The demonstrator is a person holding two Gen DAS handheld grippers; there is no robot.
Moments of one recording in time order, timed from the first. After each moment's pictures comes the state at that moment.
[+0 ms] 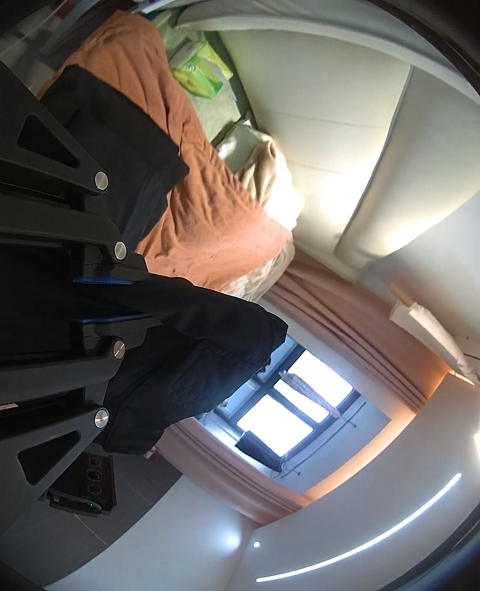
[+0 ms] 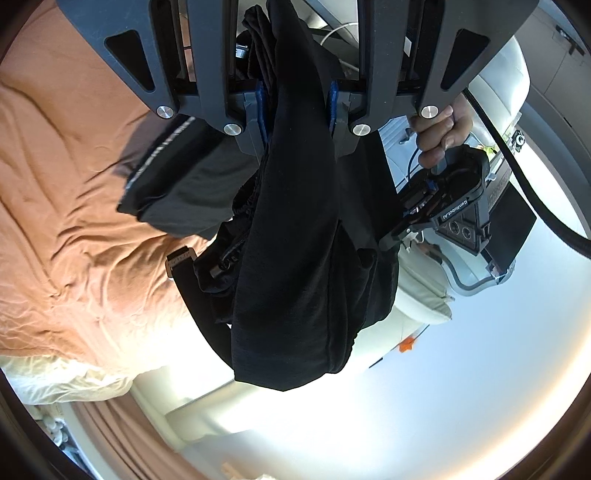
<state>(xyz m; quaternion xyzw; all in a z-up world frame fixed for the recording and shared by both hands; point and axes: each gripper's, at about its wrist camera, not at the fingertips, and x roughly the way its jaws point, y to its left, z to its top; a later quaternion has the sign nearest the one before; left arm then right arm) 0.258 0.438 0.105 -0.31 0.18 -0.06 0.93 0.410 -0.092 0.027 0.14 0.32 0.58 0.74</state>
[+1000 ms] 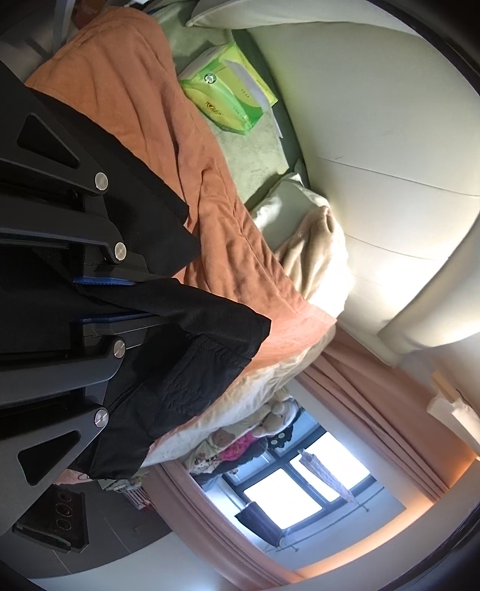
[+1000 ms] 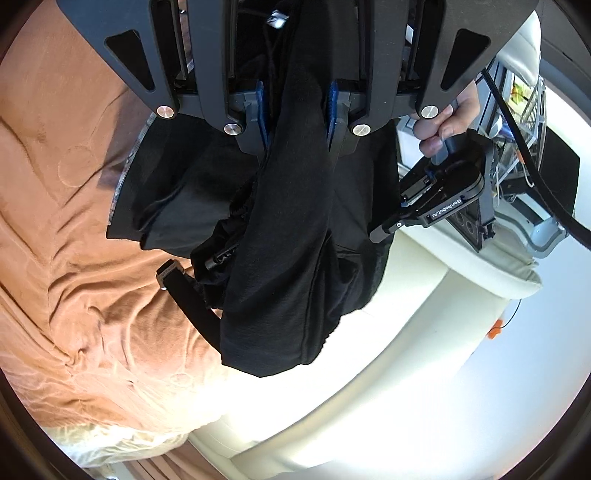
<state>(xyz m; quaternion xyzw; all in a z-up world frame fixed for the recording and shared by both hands) 0.397 0.514 -0.008 -0.34 0.29 0.04 0.89 0.503 -0.010 -0.045 0.18 0.40 0.49 0.75</state>
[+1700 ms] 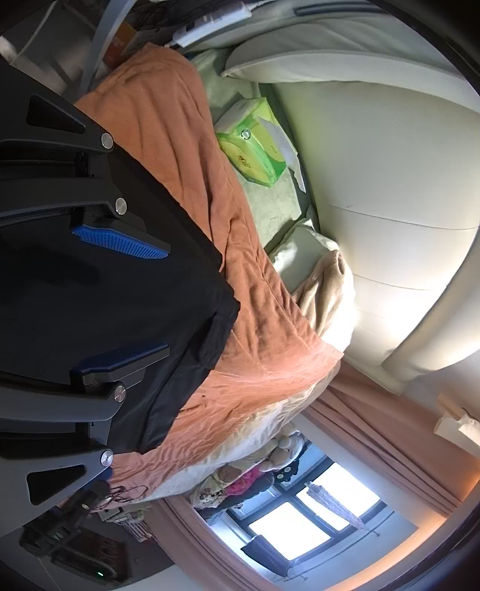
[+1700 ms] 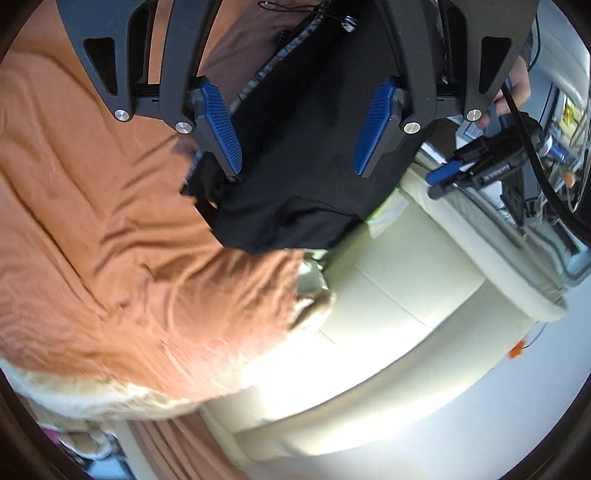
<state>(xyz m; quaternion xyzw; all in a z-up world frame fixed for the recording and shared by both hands) 0.334 0.489 -0.009 -0.31 0.32 0.11 0.89 0.477 -0.007 0.002 0.08 0.34 0.46 0.81</state>
